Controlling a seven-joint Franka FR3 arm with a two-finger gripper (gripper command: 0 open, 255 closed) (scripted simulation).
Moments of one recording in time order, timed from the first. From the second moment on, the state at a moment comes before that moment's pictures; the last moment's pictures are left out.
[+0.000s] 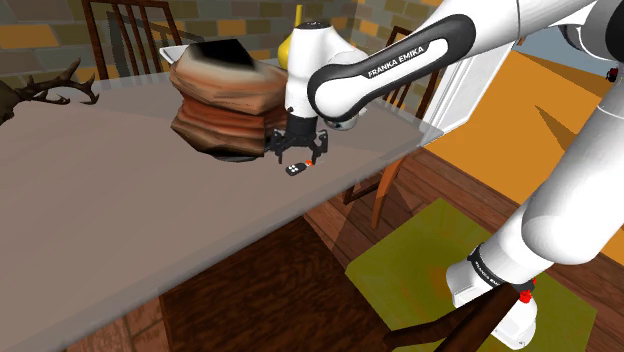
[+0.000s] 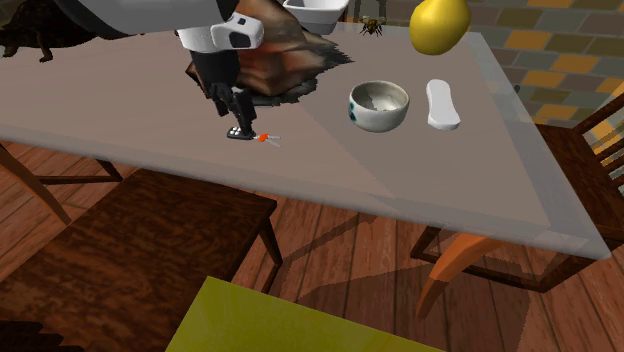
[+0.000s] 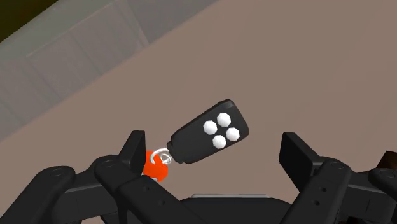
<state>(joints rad) 0.07 0.16 0.44 -2.09 -0.10 2.25 1.10</state>
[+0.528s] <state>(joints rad) 0.07 0.18 0.43 -2.11 -0.12 2.29 1.11</state>
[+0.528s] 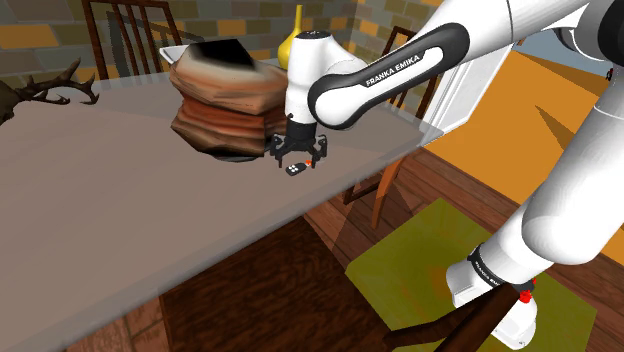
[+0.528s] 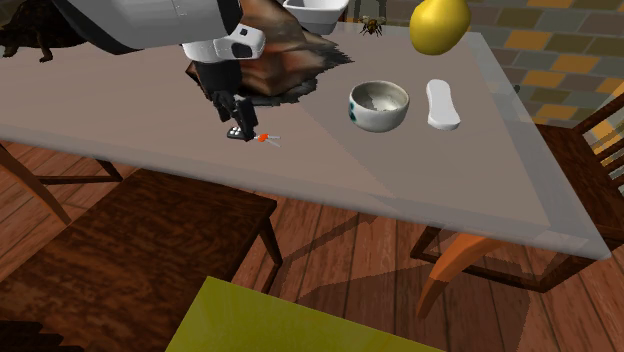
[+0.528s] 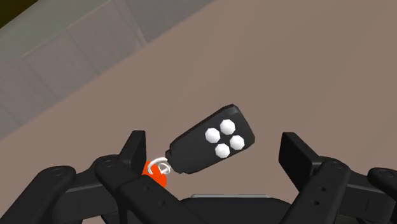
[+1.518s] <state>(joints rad) 0.07 0.17 0.44 -2.10 -0.11 2.28 1.11</state>
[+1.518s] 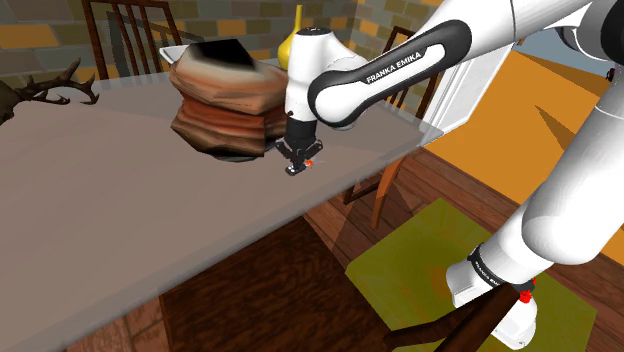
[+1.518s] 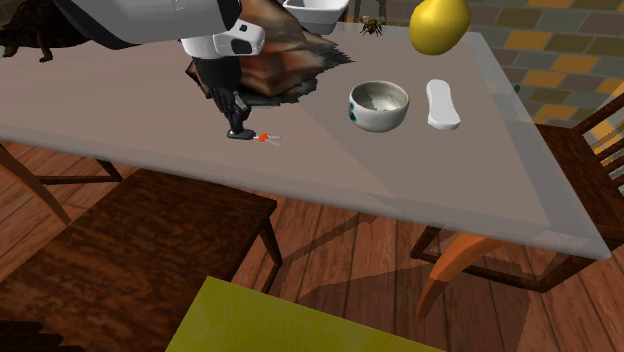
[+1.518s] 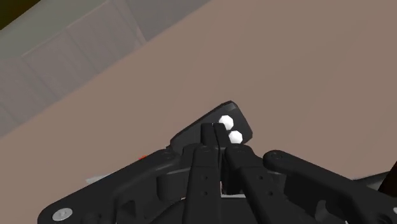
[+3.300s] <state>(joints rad) 0.05 0.19 0.34 -2.06 0.08 2.22 1.76</state>
